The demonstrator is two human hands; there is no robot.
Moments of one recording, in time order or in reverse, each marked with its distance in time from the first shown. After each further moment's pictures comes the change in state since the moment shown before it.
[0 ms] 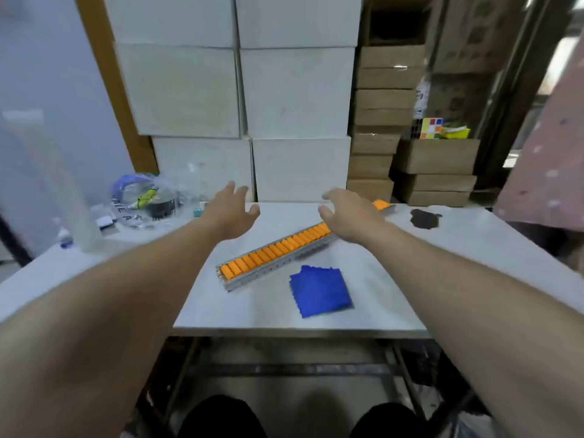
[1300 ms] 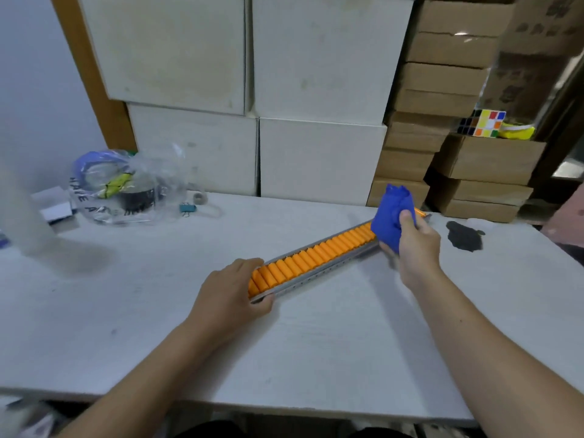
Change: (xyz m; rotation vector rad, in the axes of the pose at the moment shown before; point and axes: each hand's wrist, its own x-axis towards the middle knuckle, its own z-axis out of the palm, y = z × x) left_hand -0.032 -0.036 0.103 -0.177 0.054 0.101; right_hand 0.067 0.083 0.087 1.290 0.452 0.685
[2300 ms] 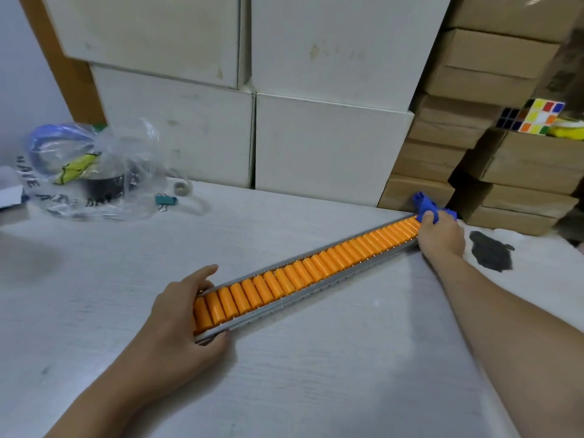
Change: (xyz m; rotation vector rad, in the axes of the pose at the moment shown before) left_hand -0.012 -0.040 0.001 -0.329 -0.034 -0.122; right_hand 0.163 0.050 -0.014 -1.106 0.228 -0.293
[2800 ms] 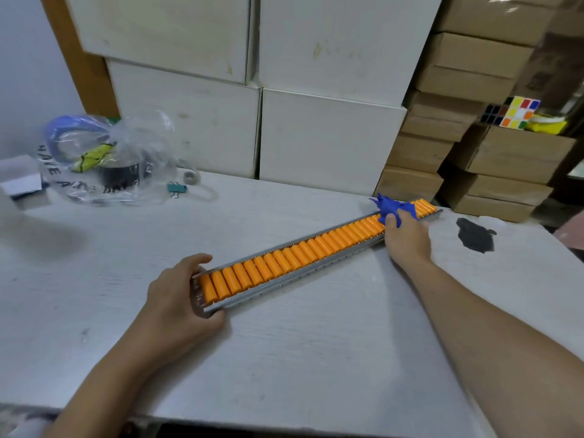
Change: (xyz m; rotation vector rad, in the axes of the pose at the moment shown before) left_hand -0.017 -0.011 -0.013 -0.020 0.072 -0.075; right_hand -0.089 -0.032 -0.026 0.026 -0.205 -0.142
